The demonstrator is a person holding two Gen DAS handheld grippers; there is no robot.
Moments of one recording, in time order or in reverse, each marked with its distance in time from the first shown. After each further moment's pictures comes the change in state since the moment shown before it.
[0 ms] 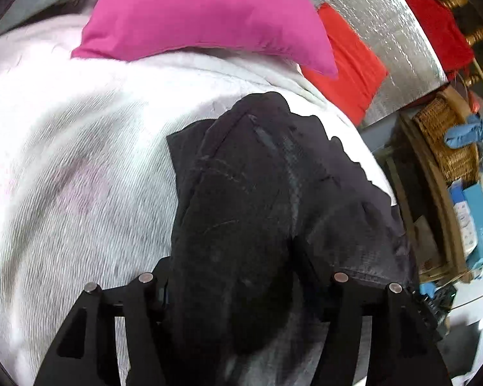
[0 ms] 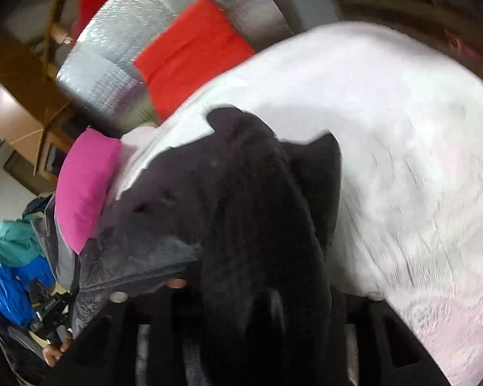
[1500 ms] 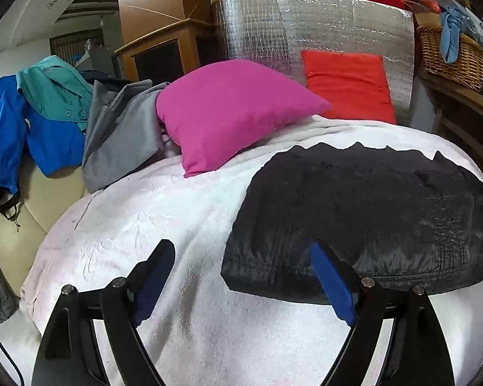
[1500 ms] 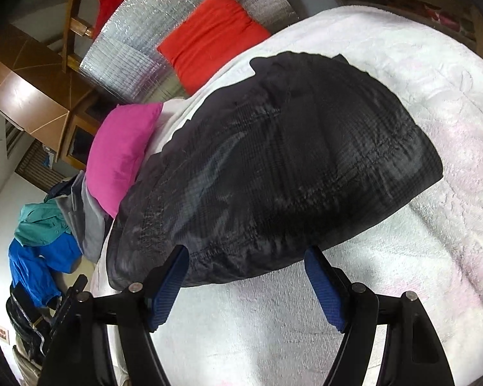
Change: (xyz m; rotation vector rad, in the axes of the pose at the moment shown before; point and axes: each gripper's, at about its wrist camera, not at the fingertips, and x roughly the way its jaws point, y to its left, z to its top) left arm -0.121 -0.074 -0.131 0.462 -0.442 0.597; right arm -0.058 0.065 -0.113 0.014 0.052 0.069
